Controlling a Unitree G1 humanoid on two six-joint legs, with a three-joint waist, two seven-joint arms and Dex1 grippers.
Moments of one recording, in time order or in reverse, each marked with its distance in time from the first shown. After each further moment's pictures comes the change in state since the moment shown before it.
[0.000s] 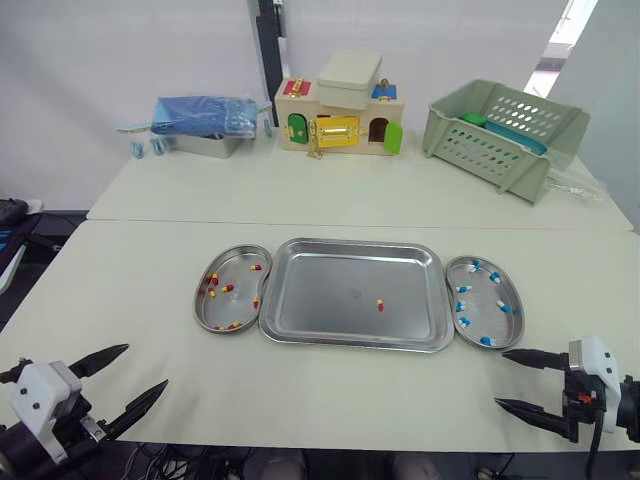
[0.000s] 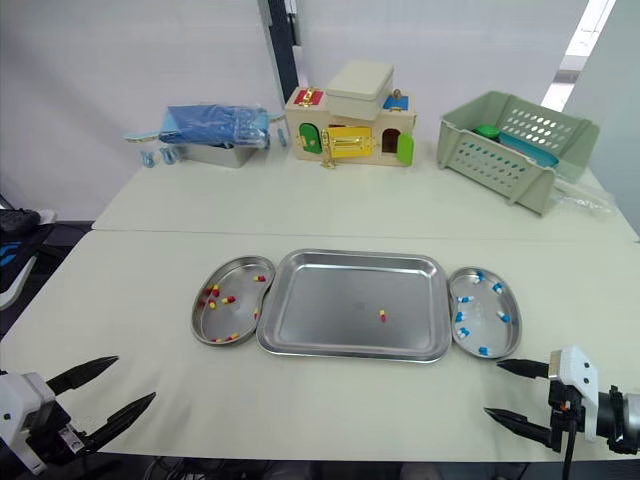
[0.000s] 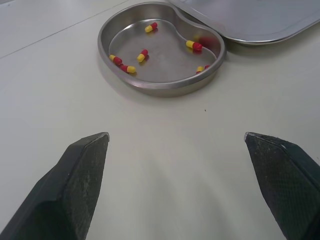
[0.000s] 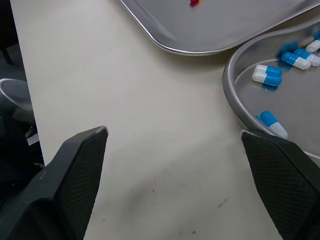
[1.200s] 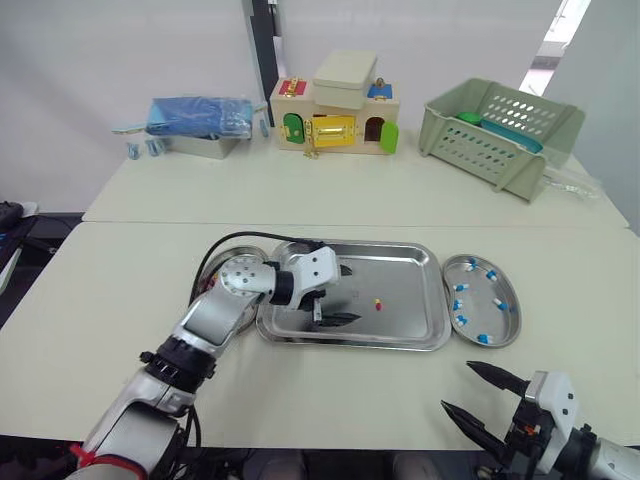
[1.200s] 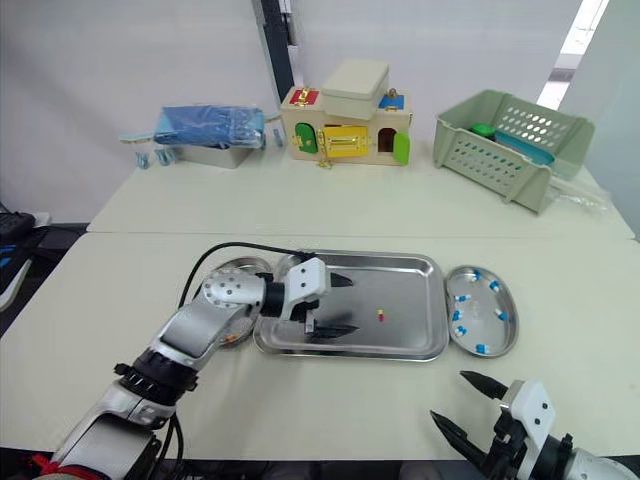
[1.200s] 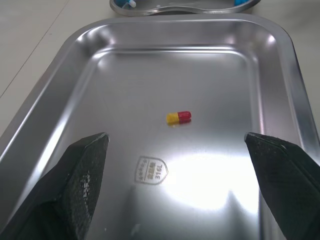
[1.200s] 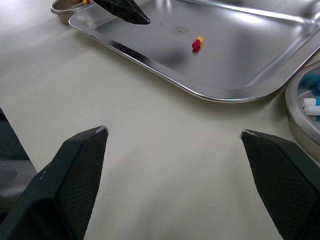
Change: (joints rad) left arm -1.238 -0.193 -1.014 0.282 0.394 0.334 -0.041; right arm 0.292 0.312 0.138 -0.412 -0.039 -0.001 -0.444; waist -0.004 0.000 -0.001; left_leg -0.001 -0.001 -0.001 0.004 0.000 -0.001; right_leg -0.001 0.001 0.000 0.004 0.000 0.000
